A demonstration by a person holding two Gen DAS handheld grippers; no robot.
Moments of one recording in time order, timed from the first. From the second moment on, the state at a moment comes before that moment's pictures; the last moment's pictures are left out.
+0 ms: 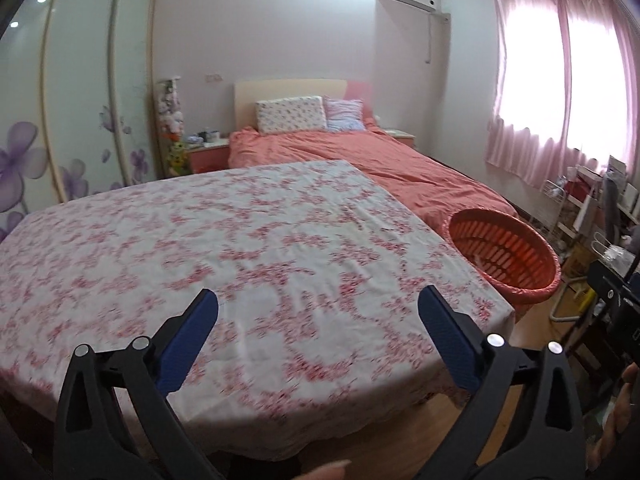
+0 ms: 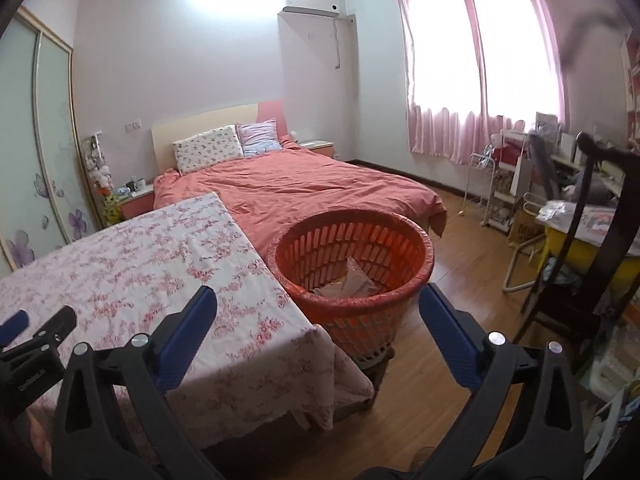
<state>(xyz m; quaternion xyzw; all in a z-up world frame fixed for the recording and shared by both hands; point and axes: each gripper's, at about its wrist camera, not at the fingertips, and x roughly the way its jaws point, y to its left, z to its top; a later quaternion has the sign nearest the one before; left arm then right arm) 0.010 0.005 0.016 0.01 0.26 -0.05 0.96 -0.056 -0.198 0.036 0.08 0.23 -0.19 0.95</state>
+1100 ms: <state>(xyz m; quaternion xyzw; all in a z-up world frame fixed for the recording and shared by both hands) -0.013 0.012 0.007 -0.02 0.28 0.00 0.96 -0.055 -0.174 0.017 0.05 0.26 -0.21 0.94</state>
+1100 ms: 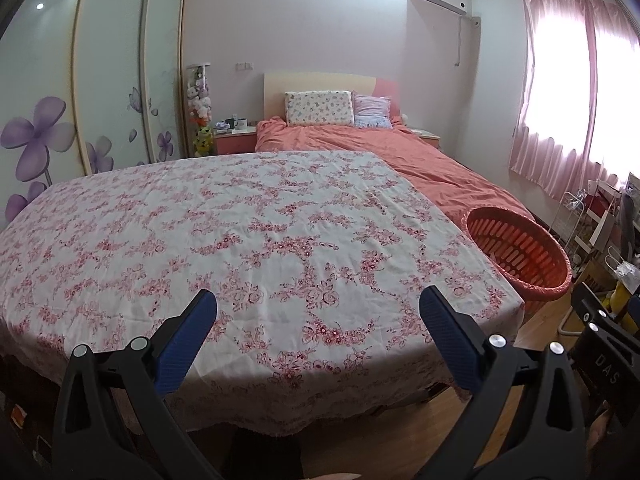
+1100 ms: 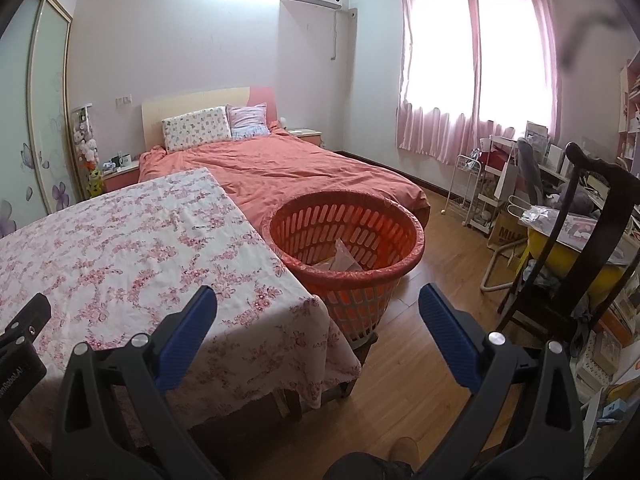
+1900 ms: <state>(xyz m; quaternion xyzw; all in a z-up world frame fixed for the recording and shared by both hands) -0.014 0.013 0.011 -0.02 0.27 0.01 0.96 -0.050 -0.174 0.015 0.05 0.26 -0.21 0.94</state>
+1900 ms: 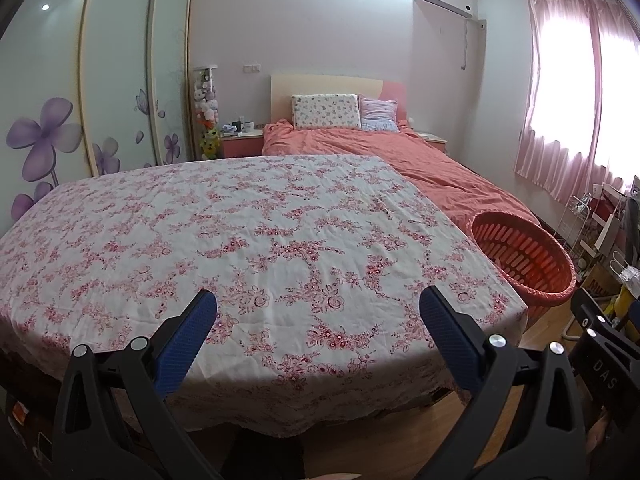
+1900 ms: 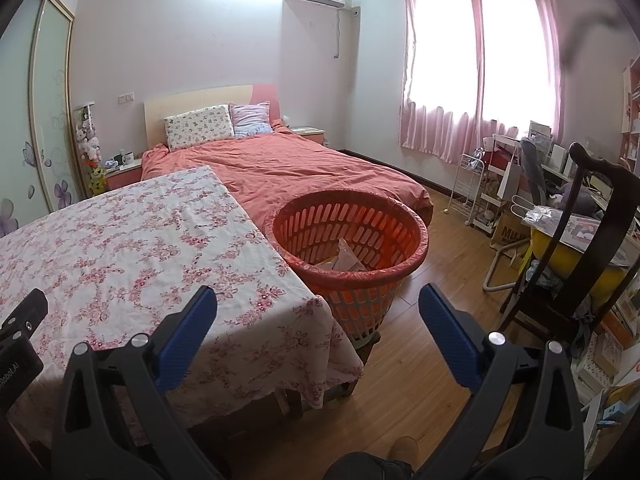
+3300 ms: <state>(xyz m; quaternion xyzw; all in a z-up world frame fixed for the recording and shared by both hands) -0.014 0.013 0.008 -0.02 0.28 0.01 0.96 -0.049 -0.171 0.013 0.05 0.26 -0.21 0.94</state>
